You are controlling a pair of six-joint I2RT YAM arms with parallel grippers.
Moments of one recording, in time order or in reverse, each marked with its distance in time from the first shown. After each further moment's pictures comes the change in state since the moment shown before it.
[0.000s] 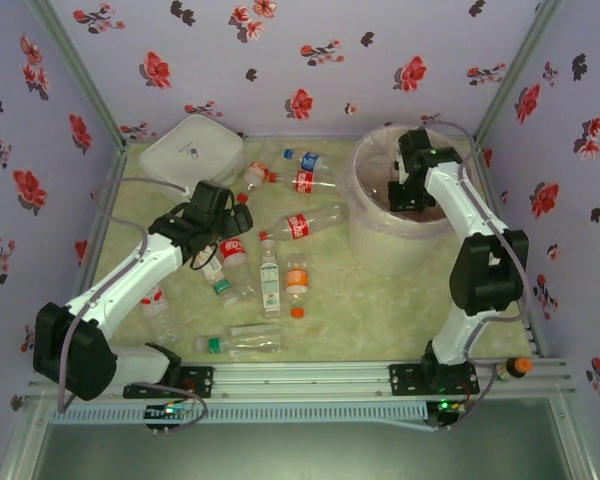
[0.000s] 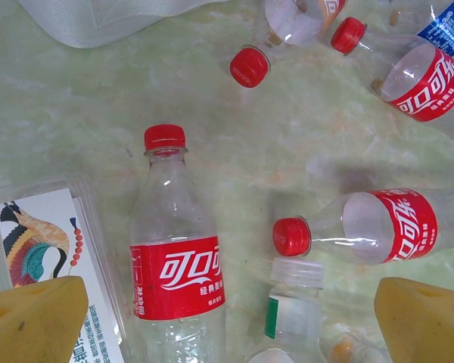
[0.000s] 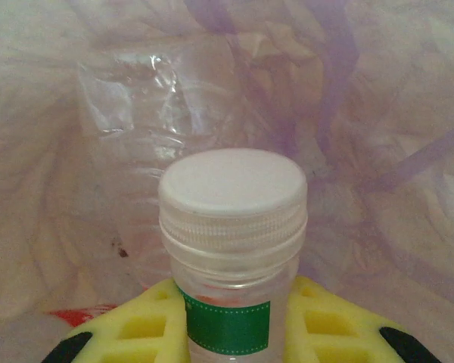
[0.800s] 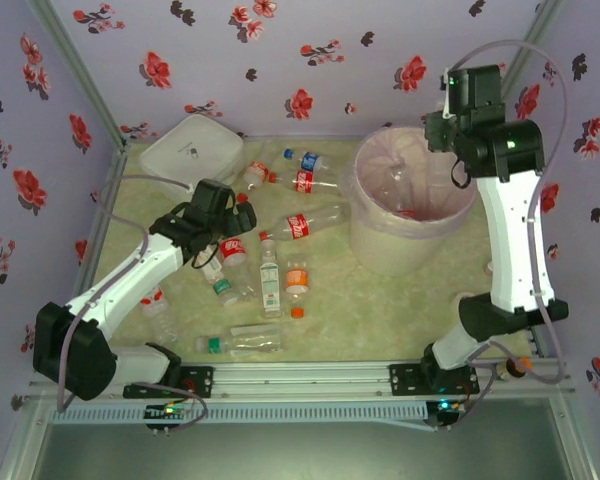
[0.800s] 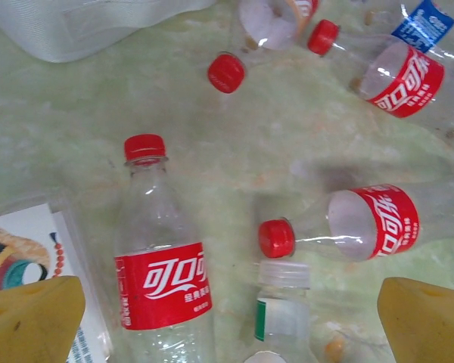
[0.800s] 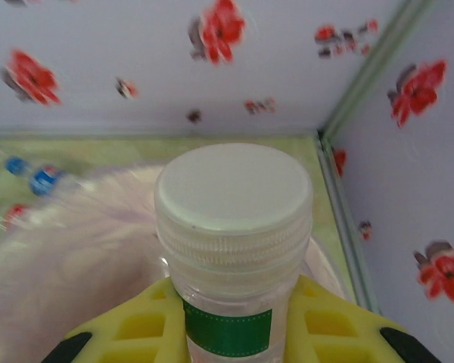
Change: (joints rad) left arm -0.008 0.002 0.000 0.029 0.011 0.039; right arm 0.068 -0.134 0.711 -0.298 0.293 -0.037
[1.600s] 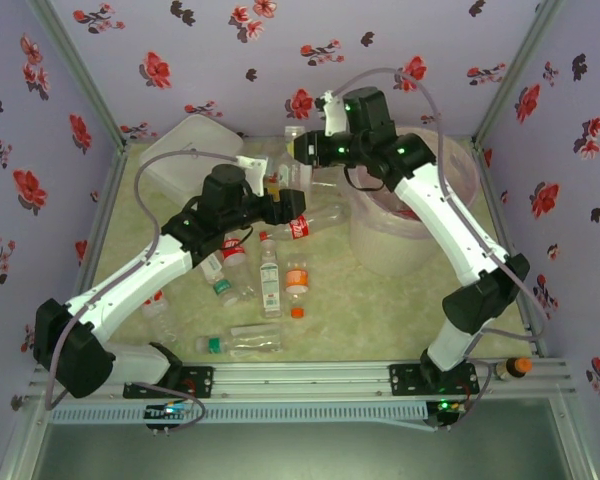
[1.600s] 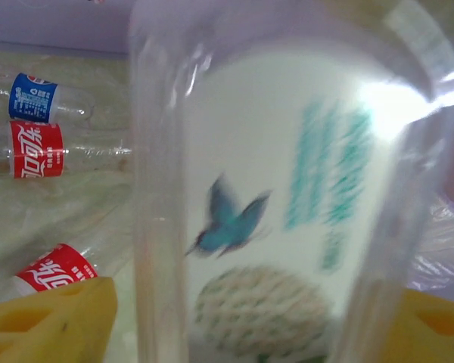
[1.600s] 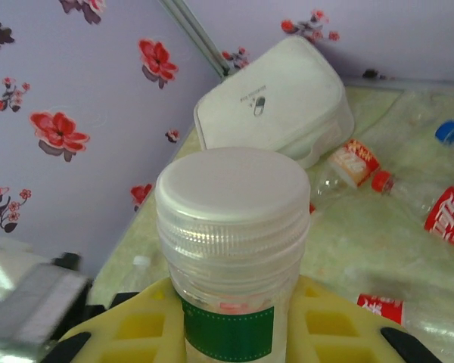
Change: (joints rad) left arm -0.166 0.014 0.089 0.417 0.436 0.183; right arm 0.334 0.066 -0.323 0.603 -0.692 0.288
